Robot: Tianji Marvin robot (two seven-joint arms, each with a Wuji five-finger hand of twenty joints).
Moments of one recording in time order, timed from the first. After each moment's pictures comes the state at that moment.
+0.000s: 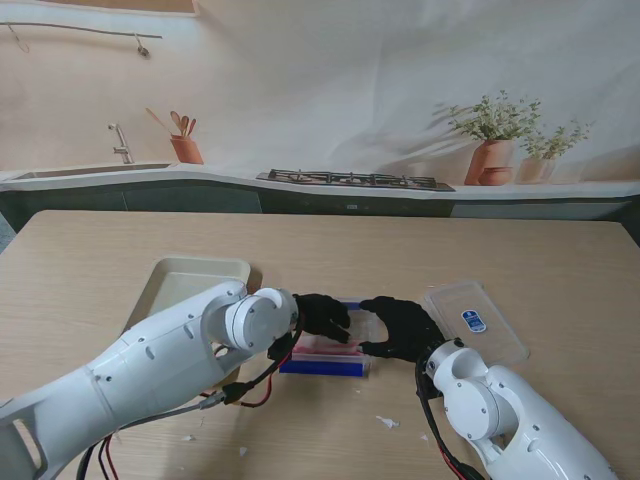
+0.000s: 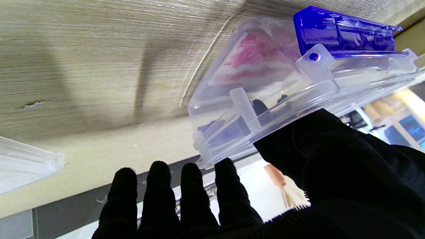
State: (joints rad) left arm 0.87 -1.16 -0.41 -1.30 0.28 0.22 -0.38; right arm -1.58 -1.06 1.15 -1.56 -0.74 -0.03 0.06; left_hand 0.69 -0.23 0.51 0.03 0.49 0.28 0.33 0.25 0.39 0.24 0.41 0.33 0.27 0.29 0.43 0.45 0.07 0.31 0.96 0.51; right_hand 0.46 -0.38 0.51 -0.12 0.24 0.10 0.26 0.34 0.19 0.10 0.35 0.21 0.15 0.08 0.34 0.24 0.00 0.06 0.37 0.64
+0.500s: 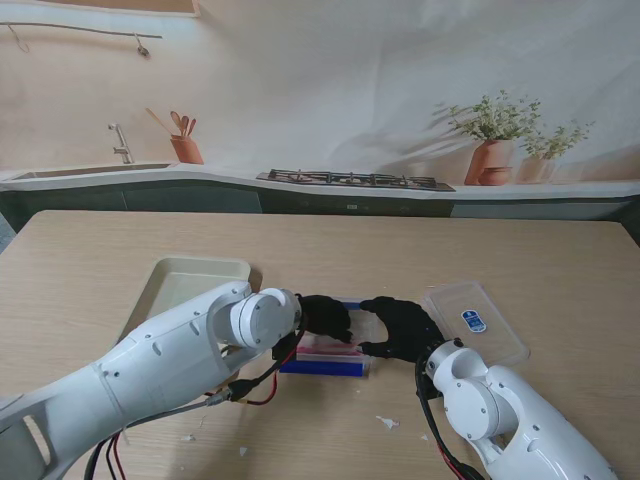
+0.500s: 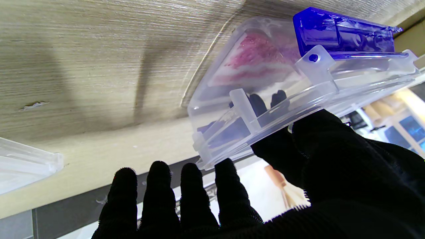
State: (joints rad) left arm 0.85 -1.19 -0.40 -1.26 0.23 0.27 -0.37; right arm -1.58 -1.06 1.15 -1.56 -0.74 -0.03 0.06; left_hand 0.68 -0.23 0.47 0.03 0.48 0.29 0.33 0.25 0.42 0.24 0.47 0.36 0.26 0.29 0.49 0.51 0.05 0.31 0.96 0.51; right_hand 0.46 -0.38 0.51 -0.12 0.24 0.10 0.26 0.34 0.19 0.10 0.35 0.21 0.15 0.08 0.34 0.24 0.00 0.06 0.37 0.64
